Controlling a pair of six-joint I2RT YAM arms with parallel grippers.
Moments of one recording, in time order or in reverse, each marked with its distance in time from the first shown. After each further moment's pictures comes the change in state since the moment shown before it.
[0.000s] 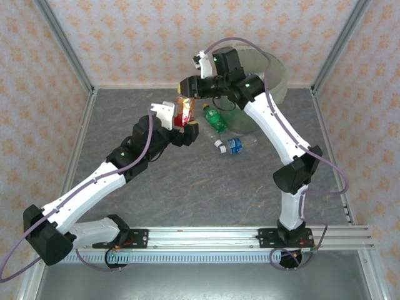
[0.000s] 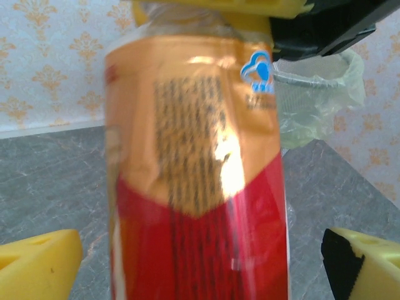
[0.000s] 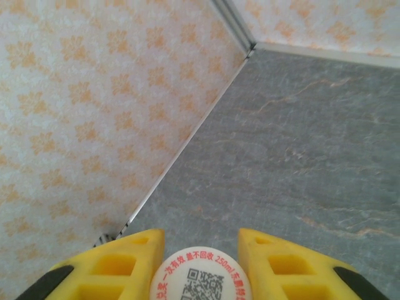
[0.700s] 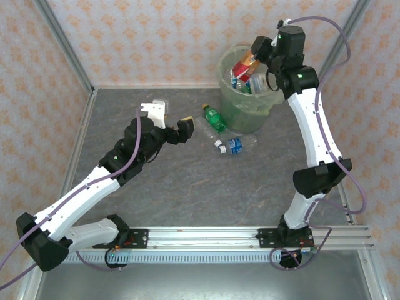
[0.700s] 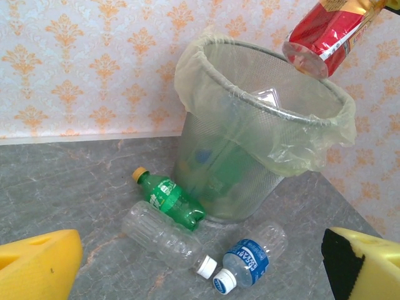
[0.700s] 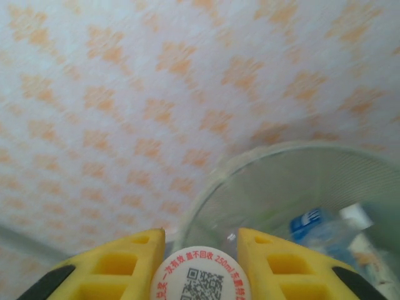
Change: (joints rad) left arm 0.000 -0.059 0.000 0.000 -0.046 -0.071; right arm -0.338 -0.146 -0.053 0.147 0.595 0.086
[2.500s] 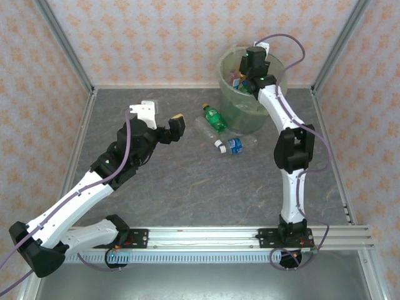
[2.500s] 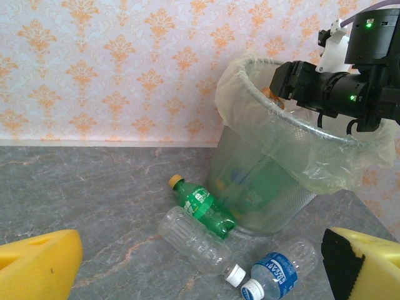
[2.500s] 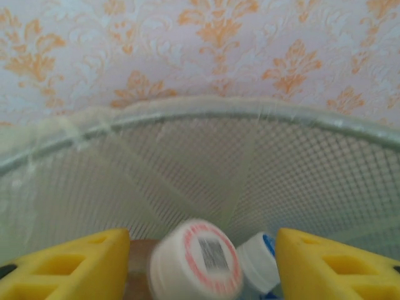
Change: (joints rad) left arm 0.000 -0.066 0.010 -0.079 -0.130 -0.007; right arm 0.010 0.401 -0.036 0.288 0.295 -0.260
